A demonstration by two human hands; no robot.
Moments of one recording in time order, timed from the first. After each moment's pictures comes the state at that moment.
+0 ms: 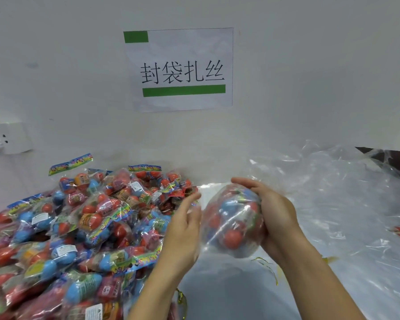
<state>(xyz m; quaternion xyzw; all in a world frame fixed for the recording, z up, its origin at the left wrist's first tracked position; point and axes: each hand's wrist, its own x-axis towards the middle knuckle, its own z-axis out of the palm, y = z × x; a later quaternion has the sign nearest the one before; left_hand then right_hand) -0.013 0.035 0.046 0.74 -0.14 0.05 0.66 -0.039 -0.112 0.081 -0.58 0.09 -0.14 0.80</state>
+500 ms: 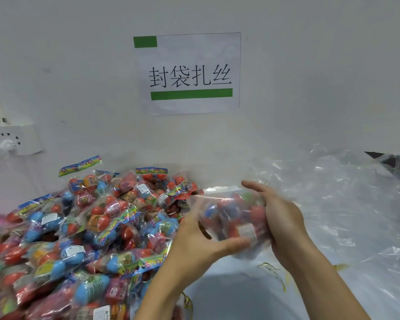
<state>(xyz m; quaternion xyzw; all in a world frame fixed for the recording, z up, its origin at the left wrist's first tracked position) -0.013 0.044 0.038 0.72 -0.30 0.10 0.62 -0.043 -0.108 0.087 -0.66 0.12 -0.16 0.72</state>
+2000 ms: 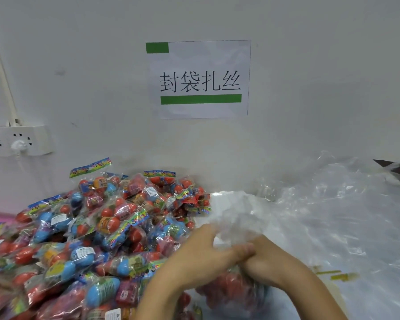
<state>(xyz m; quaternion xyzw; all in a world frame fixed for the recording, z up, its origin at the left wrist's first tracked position) -0.022 0.062 0.058 0.82 -0.28 -0.04 0.50 -0.037 -0.092 0.051 -0.94 -0.04 0.03 0.34</state>
